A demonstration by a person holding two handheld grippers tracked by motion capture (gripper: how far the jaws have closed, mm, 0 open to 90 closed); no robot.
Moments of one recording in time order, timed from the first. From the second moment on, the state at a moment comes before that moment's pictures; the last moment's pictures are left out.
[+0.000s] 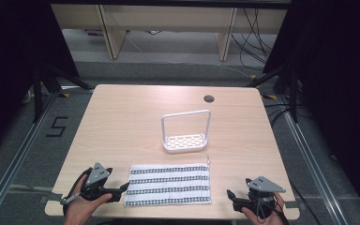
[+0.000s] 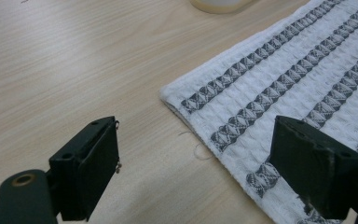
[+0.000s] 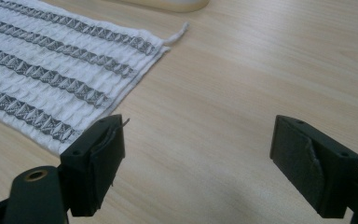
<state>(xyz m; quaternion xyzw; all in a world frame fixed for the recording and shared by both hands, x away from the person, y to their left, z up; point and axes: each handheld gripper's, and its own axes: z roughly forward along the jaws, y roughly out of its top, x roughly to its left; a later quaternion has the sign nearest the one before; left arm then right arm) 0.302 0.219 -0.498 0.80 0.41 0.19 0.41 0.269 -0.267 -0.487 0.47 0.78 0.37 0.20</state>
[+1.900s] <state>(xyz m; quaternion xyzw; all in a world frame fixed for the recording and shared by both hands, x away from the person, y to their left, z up) 0.396 0.032 -0.465 0.86 0.24 0.07 0.44 0.262 -0.204 -0.489 0.38 0.84 0.36 0.16</state>
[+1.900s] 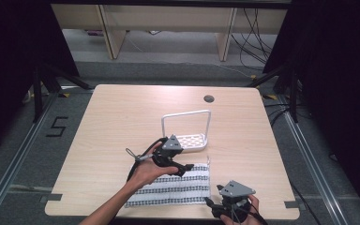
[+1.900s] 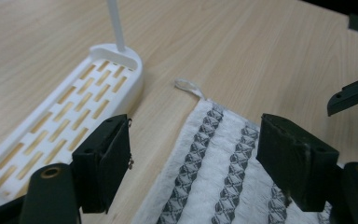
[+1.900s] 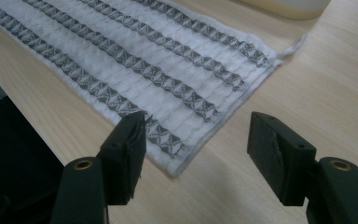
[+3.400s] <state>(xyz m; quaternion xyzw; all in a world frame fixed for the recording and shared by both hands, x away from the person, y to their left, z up) 0.428 -0.047 -0.500 0.93 0.14 0.02 0.34 0.268 -0.191 -0.505 0.39 0.86 0.32 0.13</state>
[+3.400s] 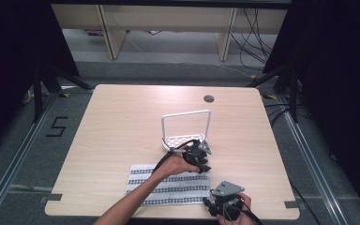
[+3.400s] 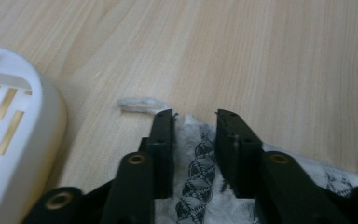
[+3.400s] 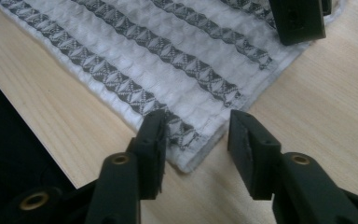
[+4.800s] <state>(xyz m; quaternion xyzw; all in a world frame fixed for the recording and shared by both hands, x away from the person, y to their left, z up) 0.399 0.079 -0.302 0.80 0.24 0.10 0.53 0.327 -0.200 -0.335 0.32 0.76 0.51 0.25</state>
